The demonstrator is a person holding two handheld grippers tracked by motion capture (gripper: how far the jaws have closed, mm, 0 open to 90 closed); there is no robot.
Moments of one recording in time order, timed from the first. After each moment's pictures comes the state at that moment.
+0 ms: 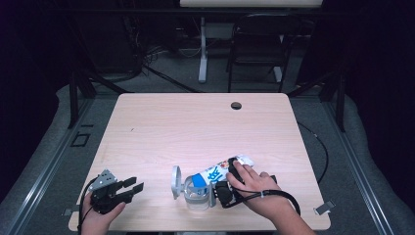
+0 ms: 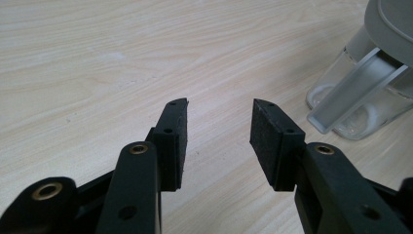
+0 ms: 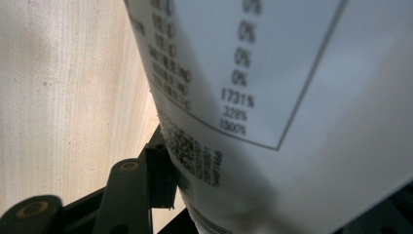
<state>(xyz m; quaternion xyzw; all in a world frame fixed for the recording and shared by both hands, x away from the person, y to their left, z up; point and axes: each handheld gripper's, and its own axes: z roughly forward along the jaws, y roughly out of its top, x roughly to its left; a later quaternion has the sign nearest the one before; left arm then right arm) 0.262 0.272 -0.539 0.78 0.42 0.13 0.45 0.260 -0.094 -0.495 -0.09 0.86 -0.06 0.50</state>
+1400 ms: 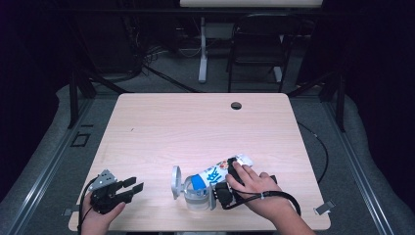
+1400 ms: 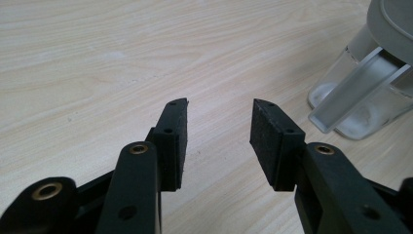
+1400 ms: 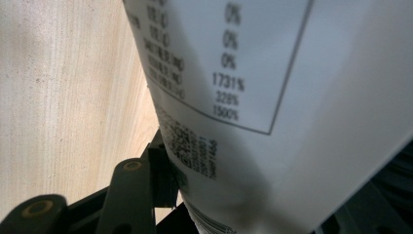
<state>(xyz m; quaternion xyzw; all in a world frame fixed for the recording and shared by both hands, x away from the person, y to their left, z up) 0.262 0.272 -0.540 0.78 0.43 0.13 0.45 0.257 -0.094 -0.494 -0.11 0.85 -0.06 0.51</state>
